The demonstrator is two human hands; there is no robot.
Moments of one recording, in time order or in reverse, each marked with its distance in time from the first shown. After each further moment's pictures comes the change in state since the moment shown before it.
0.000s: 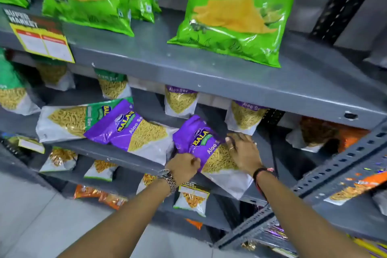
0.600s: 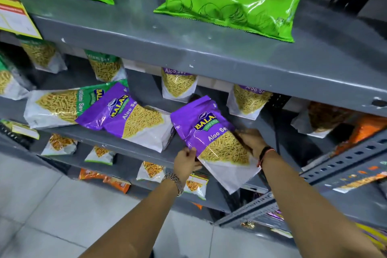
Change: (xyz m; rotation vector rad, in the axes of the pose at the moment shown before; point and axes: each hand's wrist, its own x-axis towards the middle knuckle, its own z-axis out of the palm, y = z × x) left_hand 0.017 -0.002 0.061 -1.151 0.050 -0.422; right_hand 0.035 0.049 0.033 0.738 -0.231 0.628
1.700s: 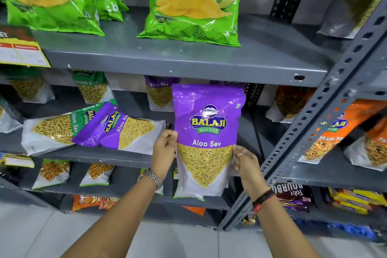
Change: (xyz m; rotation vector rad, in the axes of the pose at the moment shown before) left_hand -0.063 0.053 -0.035 0.213 0.006 0.459; right_hand -0.160 0.029 0.007 0.754 0.105 -0.029
